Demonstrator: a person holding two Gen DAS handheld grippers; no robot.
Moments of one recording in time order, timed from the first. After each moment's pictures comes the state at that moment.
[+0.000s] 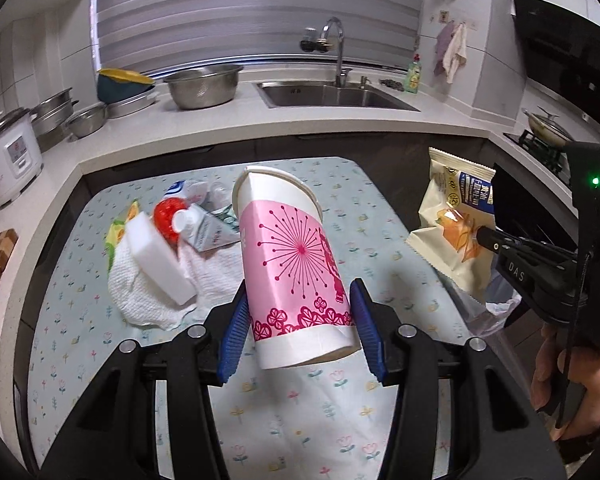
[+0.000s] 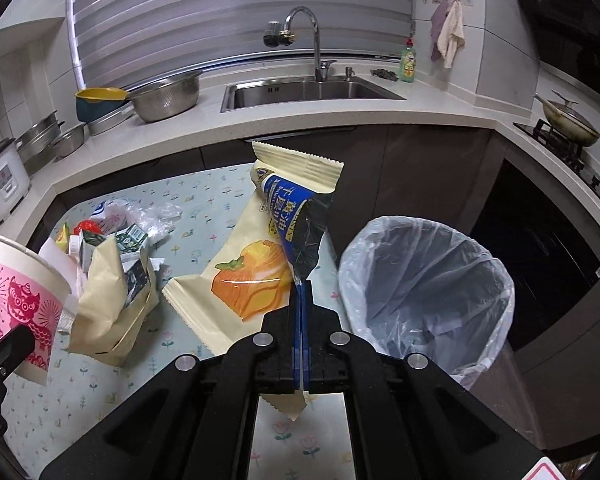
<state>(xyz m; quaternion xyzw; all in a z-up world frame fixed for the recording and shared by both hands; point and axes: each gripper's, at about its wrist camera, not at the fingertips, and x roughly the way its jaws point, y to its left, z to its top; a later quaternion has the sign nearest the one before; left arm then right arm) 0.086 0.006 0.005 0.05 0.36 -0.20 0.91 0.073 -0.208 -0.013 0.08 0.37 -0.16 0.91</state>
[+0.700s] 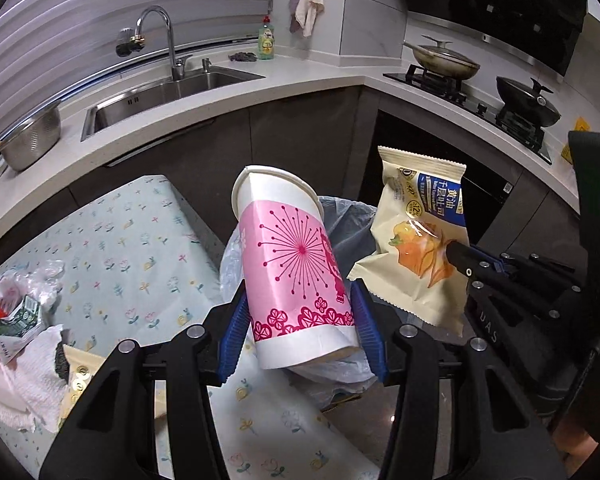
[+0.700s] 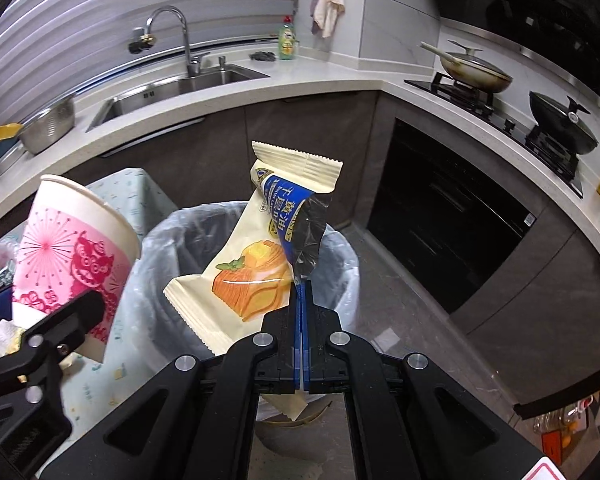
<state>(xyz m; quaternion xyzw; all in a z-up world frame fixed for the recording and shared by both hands) 0.107 -0.237 -0.036 0.13 0.37 -0.38 0.84 0.023 -0.371 -0.047 0.11 0.39 -0.30 0.86</state>
